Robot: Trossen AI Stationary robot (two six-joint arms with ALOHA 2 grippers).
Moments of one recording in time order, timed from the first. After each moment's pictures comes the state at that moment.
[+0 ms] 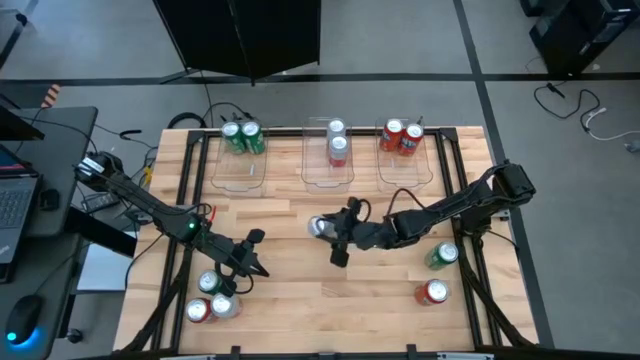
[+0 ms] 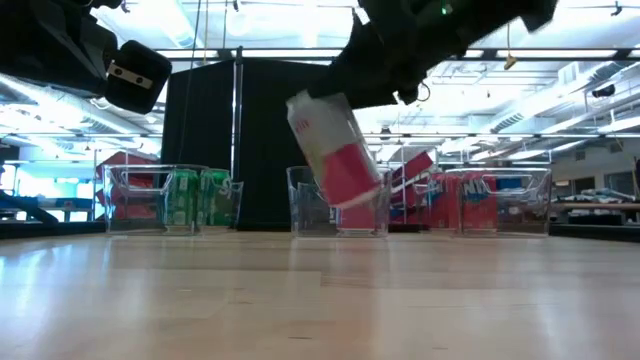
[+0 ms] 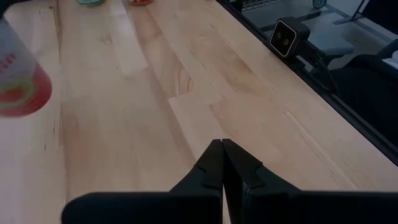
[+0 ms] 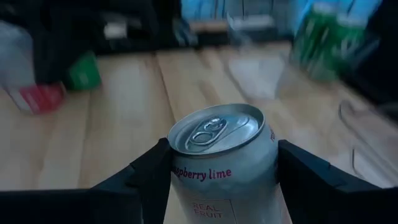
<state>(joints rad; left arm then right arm) -0.53 1.08 0.45 0.10 -0.09 -0.06 0.27 1.65 0.93 0.26 0.54 0.22</state>
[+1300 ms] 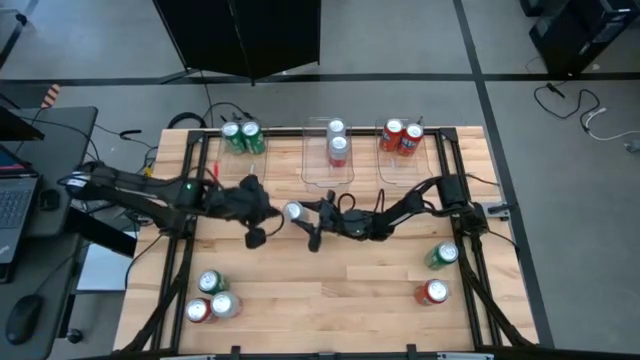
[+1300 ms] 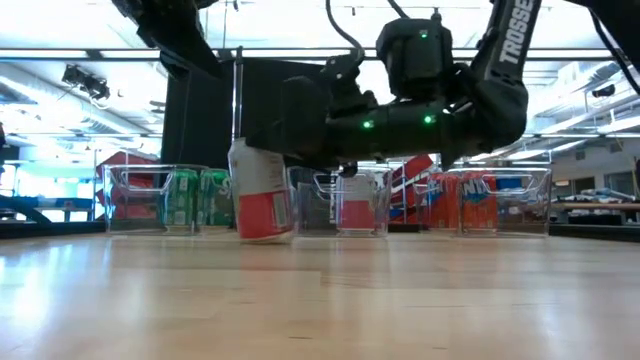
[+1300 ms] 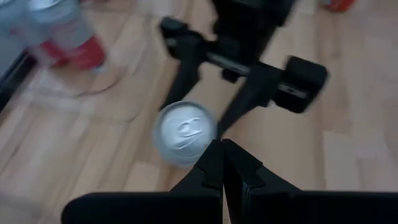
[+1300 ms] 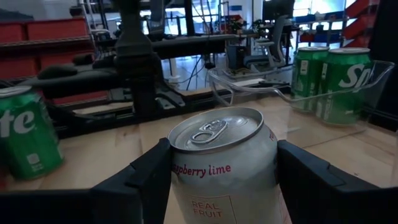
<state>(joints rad) -0.13 1.08 0.91 -0.57 -0.26 -0.26 0.09 2.16 0.93 1.20 0.42 0.11</state>
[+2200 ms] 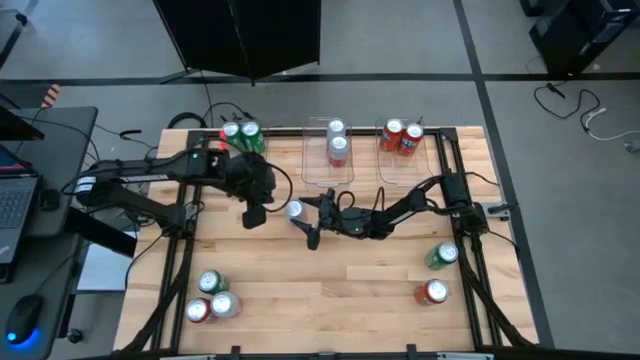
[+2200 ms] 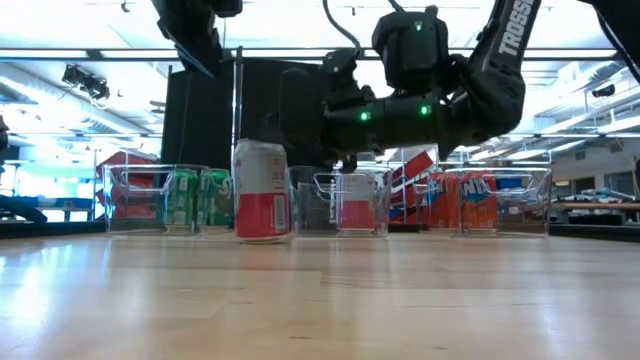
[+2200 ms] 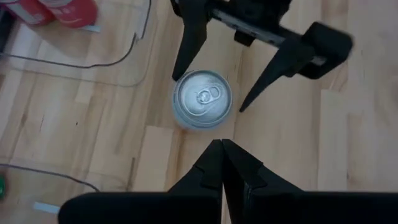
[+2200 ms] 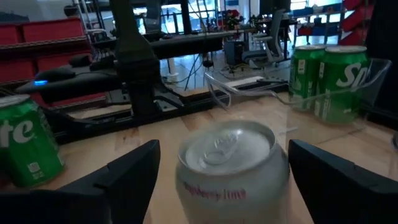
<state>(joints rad) 0.11 1.23 1.21 -0.95 0.02 -0.08 0.09 2.11 0.94 1.14 0.43 0.15</state>
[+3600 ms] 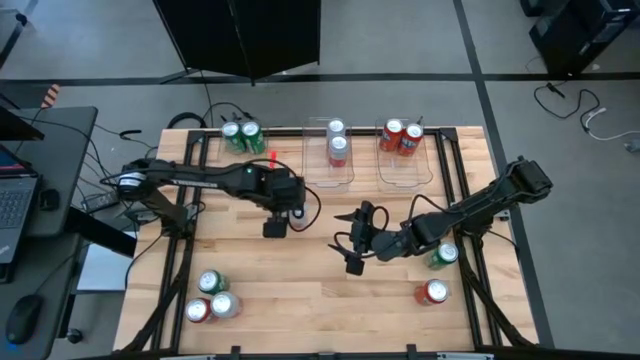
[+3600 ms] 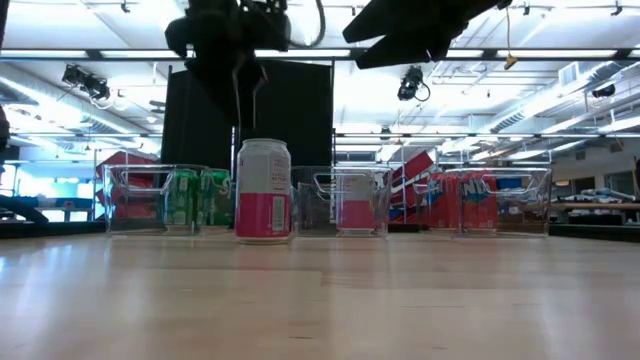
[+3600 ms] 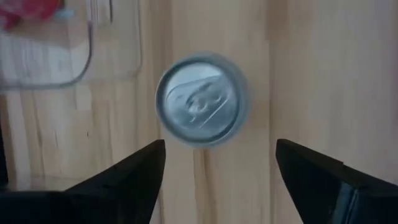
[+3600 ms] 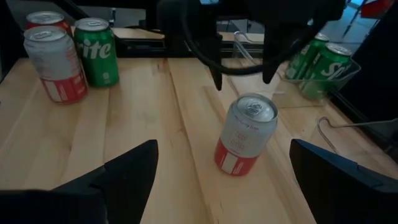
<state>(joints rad) 0.01 1.59 1.37 -1.04 -0.14 0.07 0.38 1.51 0.94 0.07 0.63 0.19</state>
